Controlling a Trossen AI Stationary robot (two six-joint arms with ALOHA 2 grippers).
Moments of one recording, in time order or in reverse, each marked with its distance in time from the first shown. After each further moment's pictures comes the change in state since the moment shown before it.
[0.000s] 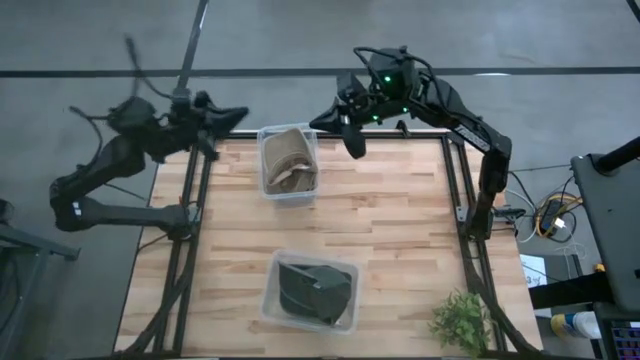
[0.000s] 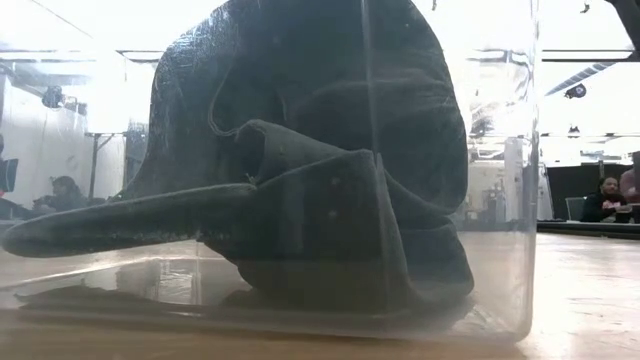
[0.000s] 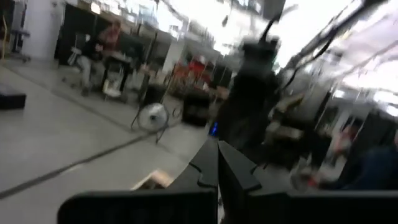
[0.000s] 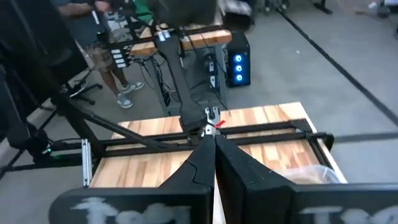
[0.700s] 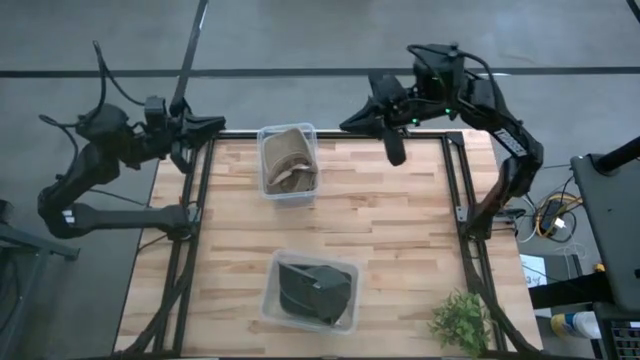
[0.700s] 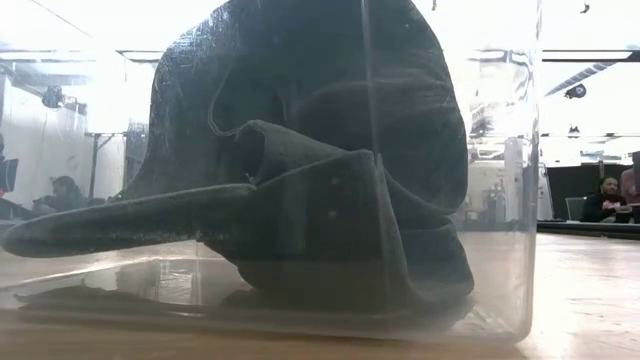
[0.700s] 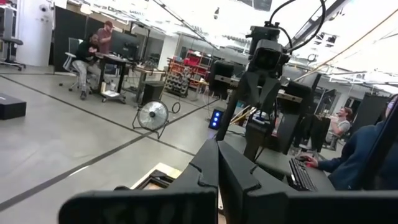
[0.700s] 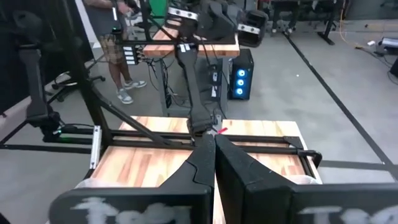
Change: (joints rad) left arm 0.000 -0.123 0.000 -0.157 0.042 0.078; right arm 0.036 -0.162 -0.020 -0.106 0.005 -0.126
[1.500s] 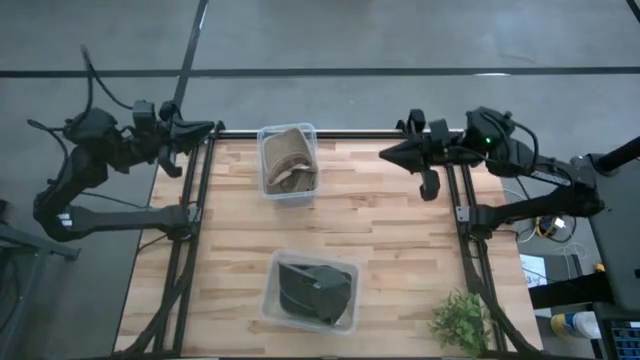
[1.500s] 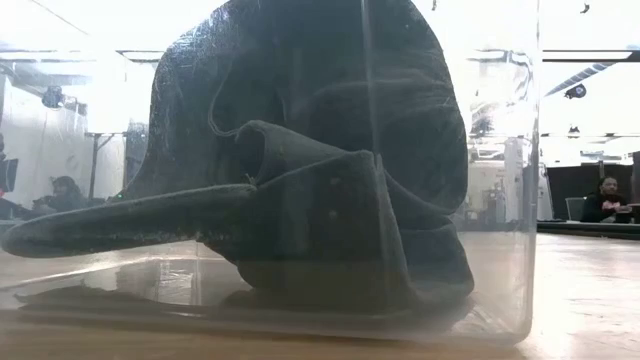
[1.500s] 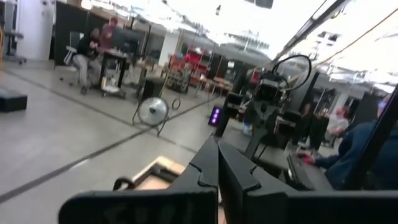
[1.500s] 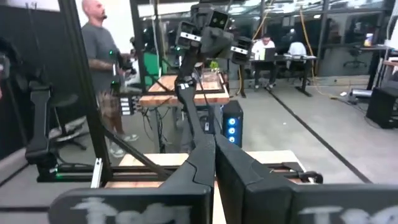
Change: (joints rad) left arm 0.000 -0.032 -0.001 -0.076 -0.002 -0.013; right arm 0.099 -0.638 -1.068 0.734 0.162 0.132
